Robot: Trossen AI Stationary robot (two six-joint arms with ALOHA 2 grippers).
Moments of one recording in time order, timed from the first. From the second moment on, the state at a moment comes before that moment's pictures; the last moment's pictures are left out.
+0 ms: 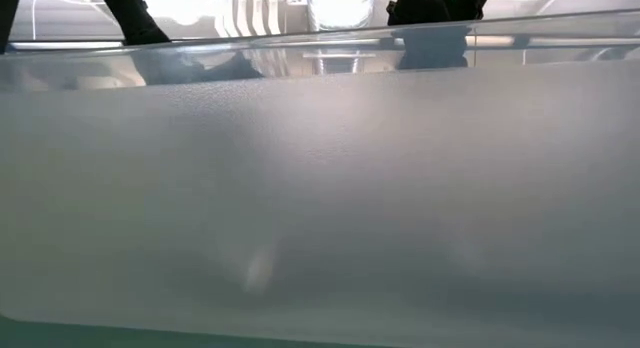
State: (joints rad) left arm 0.27 1.75 0.70 -0.02 0.00 -0.13; right arm -0.11 1.42 1.24 -0.81 0.15 0.40
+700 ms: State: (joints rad) left arm 0.27 1.35 0.58 0.29 -0.15 -0.36; right arm -0.10 1.42 0.87 0.03 0.16 0.59
